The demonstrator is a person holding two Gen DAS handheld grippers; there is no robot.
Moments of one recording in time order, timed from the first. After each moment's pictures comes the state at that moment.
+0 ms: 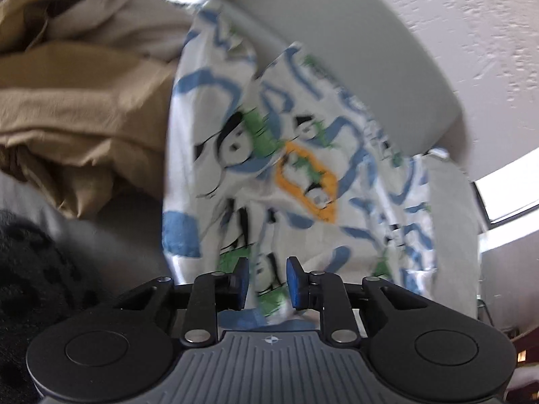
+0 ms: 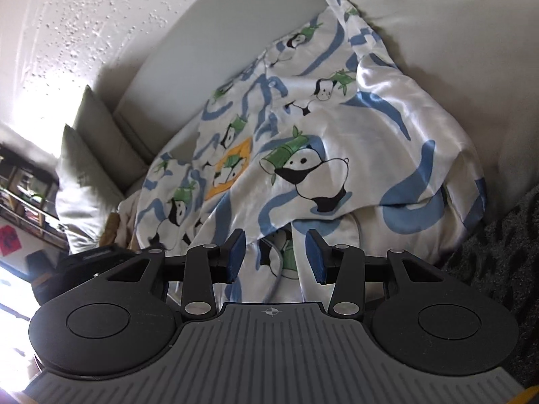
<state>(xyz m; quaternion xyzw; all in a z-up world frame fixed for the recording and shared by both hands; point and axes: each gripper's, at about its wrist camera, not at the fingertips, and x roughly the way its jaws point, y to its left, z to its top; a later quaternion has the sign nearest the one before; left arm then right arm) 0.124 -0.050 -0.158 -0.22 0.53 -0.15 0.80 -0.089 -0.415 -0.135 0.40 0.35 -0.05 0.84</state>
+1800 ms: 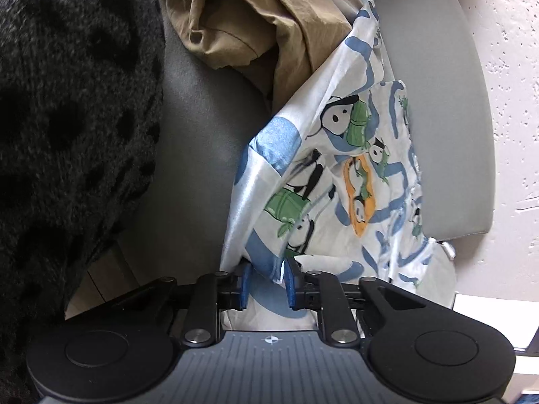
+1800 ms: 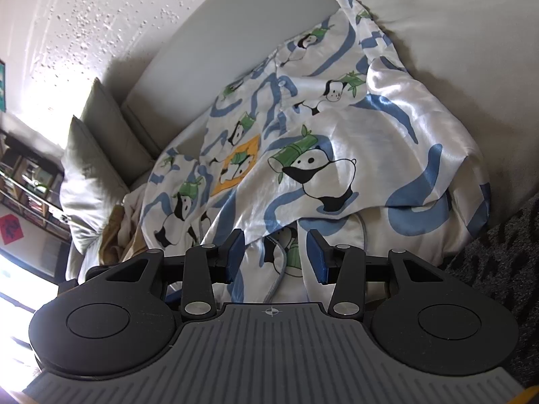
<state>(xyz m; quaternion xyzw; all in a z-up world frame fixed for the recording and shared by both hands) 0.084 -0.018 -0.196 -0.48 0.54 -0.02 0.69 -0.092 -0.408 -0.131 0.39 0.35 -0.04 0.85</state>
